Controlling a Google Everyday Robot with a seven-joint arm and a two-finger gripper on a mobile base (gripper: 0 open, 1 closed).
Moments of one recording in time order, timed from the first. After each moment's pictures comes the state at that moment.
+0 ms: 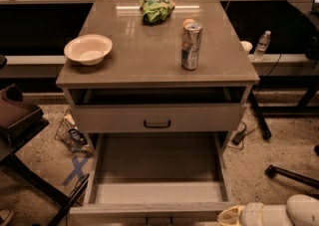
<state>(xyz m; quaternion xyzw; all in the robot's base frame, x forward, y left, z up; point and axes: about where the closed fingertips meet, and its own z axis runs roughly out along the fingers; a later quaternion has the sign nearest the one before) 0.342 -0.221 0.430 -0.48 0.79 0.24 0.29</state>
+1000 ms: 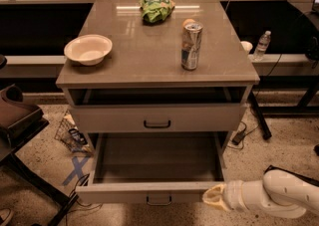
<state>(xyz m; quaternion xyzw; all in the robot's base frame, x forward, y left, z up) 0.405 -0.183 0.424 -0.53 0.75 0.25 0.31</state>
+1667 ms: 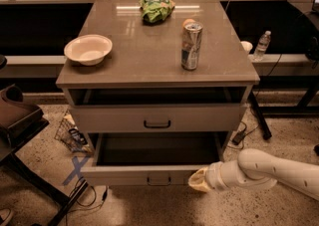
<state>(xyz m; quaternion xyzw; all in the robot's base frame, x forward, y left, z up) 0.469 -0.143 0.410 -0.56 0.74 0.24 0.29</state>
